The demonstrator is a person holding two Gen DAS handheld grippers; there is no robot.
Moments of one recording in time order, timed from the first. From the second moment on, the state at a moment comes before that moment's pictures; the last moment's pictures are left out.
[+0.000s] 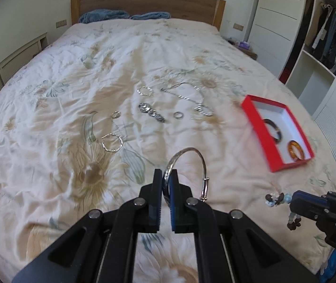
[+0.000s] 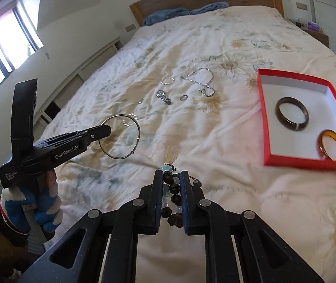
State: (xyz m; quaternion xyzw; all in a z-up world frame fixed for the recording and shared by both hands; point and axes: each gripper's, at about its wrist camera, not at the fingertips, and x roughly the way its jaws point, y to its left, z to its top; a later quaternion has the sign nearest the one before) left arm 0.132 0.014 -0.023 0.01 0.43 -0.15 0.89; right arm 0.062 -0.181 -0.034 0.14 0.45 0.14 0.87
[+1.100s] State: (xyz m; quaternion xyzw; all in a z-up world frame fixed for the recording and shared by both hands) left arm 0.182 -0.234 -0.001 0.09 0.42 -0.25 0.87; right arm 0.108 -0.387 -0.017 0.18 0.39 0.01 0.90
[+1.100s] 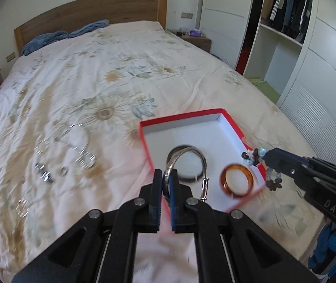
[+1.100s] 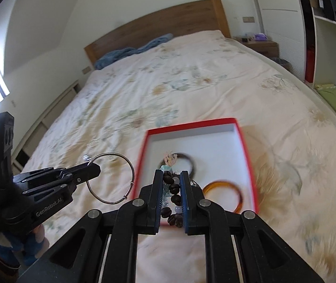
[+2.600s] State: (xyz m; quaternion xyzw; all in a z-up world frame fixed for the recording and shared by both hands) left arm 0.225 -0.238 -0.027 0.01 0.48 -0.24 0.84; right arm 0.148 -0.423 -0.042 0.09 0.46 -0.03 0.88
